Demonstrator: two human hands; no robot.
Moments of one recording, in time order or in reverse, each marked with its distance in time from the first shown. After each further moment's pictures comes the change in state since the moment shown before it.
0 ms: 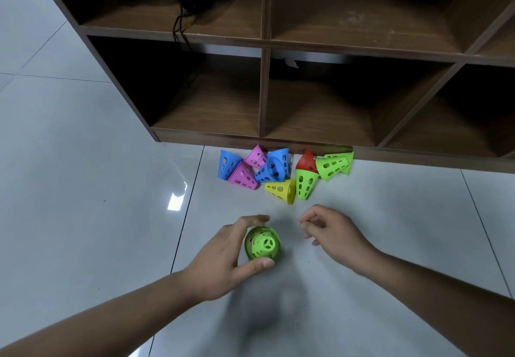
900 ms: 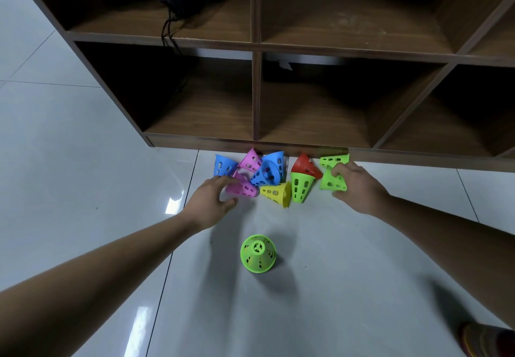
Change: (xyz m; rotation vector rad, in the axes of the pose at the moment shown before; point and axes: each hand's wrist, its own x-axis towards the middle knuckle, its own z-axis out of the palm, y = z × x) left_hand 0.103 -0.082 -0.039 0.147 0.123 -0.257; right_hand 0.114 0.044 -0.098 -0.762 0.107 -0.183
